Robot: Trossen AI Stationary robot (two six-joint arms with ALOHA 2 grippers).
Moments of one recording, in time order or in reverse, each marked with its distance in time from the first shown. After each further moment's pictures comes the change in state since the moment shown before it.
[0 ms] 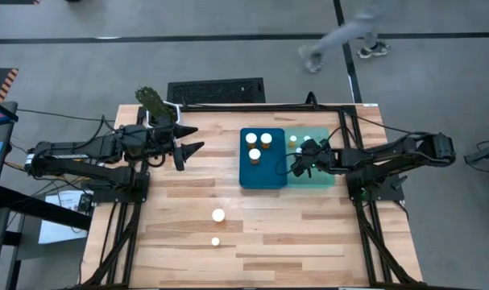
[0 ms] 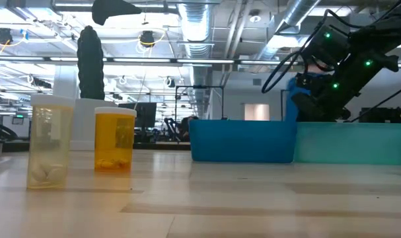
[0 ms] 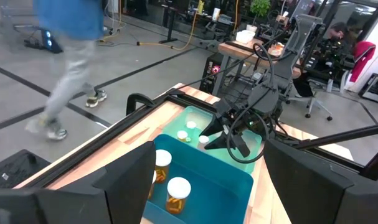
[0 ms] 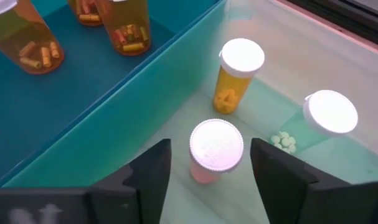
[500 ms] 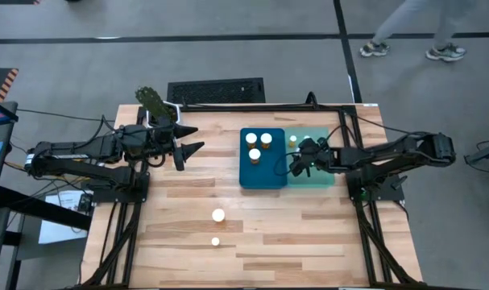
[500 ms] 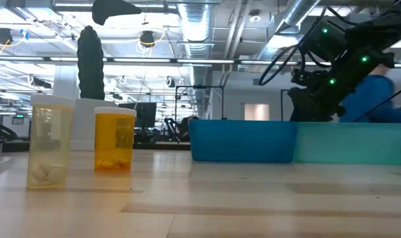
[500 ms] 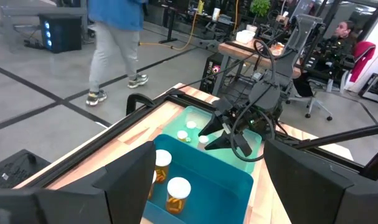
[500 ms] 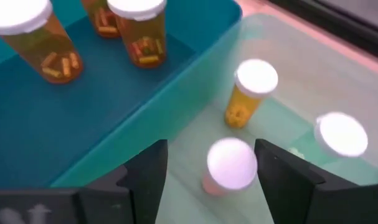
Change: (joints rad) left arm 0.000 0.000 0.000 0.000 0.000 0.000; right arm 0.000 0.000 0.034 -0.005 -0.017 -0.038
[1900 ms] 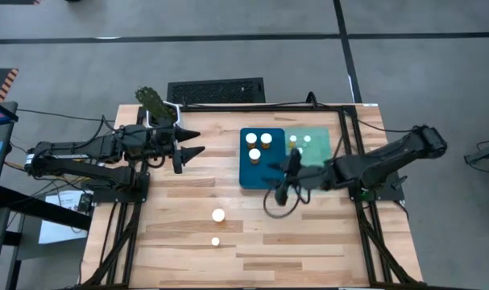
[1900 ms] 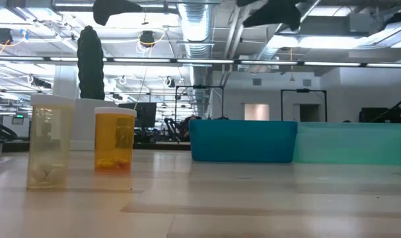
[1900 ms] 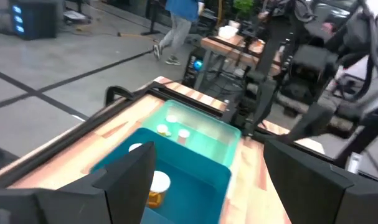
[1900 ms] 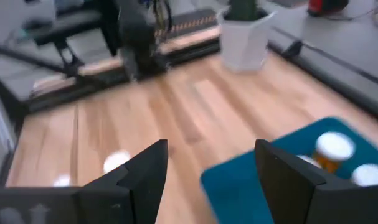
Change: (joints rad) left arm 0.000 0.000 0.000 0.000 0.086 -0.045; right arm 0.441 0.092 0.570 -0.093 0.031 -0.076
